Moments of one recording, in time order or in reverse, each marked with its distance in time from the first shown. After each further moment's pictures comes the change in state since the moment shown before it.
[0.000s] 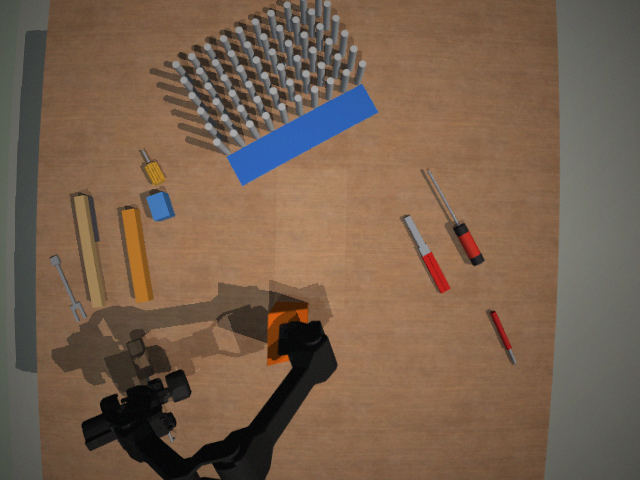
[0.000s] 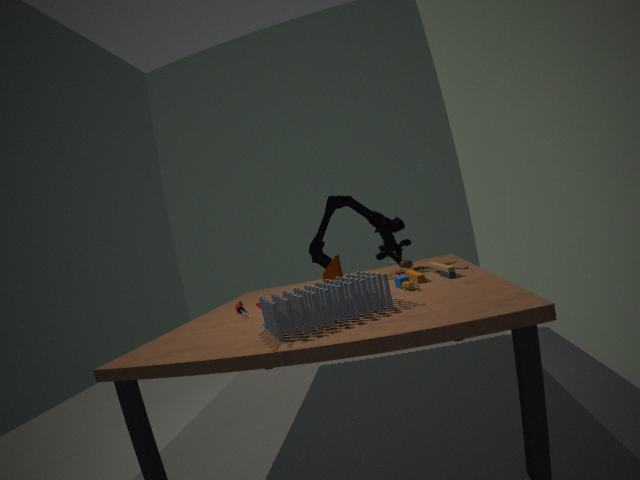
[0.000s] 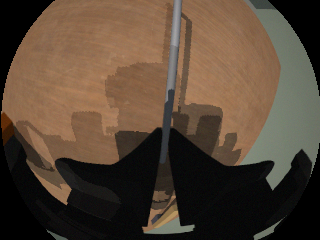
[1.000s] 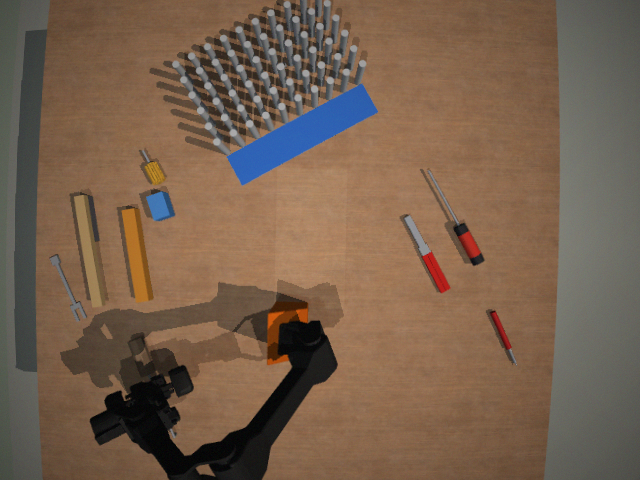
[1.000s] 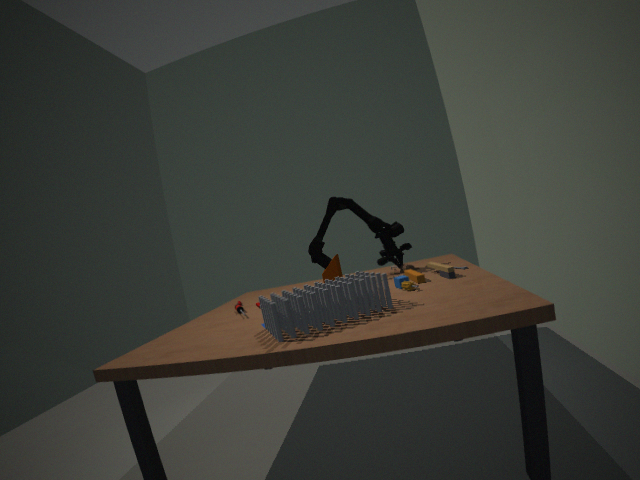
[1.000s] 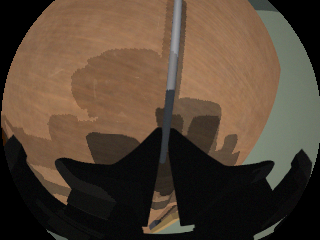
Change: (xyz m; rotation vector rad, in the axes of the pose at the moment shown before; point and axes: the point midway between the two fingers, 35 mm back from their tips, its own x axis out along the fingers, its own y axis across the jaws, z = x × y) arm 0.026 0.004 0.000 -0.016 -0.010 -0.046
